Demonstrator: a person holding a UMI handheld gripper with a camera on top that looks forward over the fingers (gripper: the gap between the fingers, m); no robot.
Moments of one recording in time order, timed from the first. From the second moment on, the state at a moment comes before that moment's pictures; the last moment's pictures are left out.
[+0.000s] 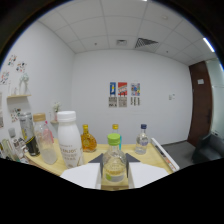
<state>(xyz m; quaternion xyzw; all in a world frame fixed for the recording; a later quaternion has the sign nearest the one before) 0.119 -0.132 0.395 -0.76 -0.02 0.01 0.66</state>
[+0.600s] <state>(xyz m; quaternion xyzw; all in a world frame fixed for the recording) 0.111 -0.226 0.208 -0.82 0.02 0.05 0.57</state>
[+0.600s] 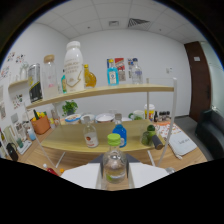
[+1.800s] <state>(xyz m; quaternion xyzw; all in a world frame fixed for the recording) 0.109 -0.193 0.184 -0.40 -0.67 -0.58 0.22</state>
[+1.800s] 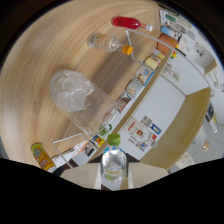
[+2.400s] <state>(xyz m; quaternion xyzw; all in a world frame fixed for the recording) 0.102 -0.217 0.248 -0.75 -0.21 -0.14 0.61</state>
